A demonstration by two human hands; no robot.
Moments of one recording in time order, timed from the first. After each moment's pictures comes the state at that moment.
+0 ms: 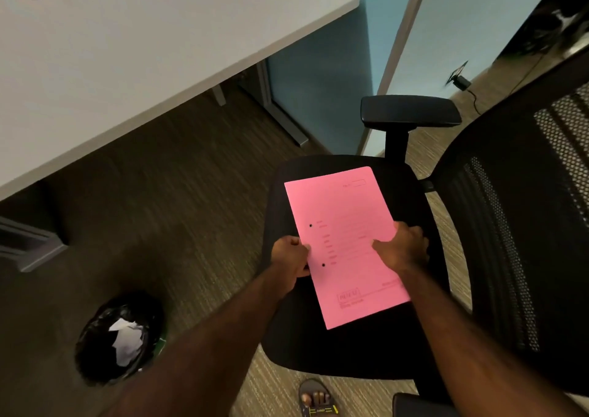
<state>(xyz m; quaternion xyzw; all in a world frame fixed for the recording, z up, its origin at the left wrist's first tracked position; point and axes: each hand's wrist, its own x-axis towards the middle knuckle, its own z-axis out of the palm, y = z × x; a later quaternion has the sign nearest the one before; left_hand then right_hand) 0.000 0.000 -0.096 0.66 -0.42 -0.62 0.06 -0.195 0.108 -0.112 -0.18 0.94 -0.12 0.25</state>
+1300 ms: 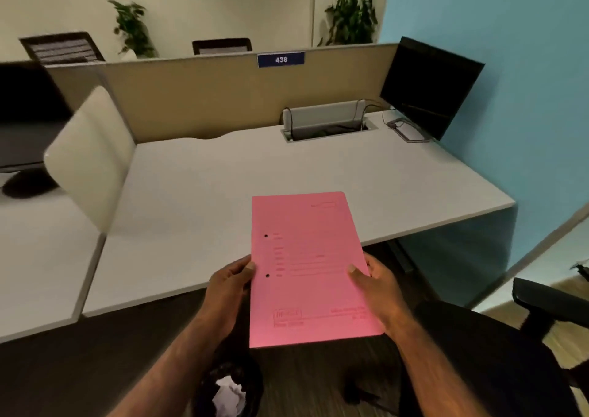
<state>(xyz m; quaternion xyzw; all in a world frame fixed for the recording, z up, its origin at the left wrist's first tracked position) 0.467 -0.169 0.200 0.54 -0.41 -0.63 0.39 0.170 -0.123 0.182 -0.38 0.65 -0.44 0.49</state>
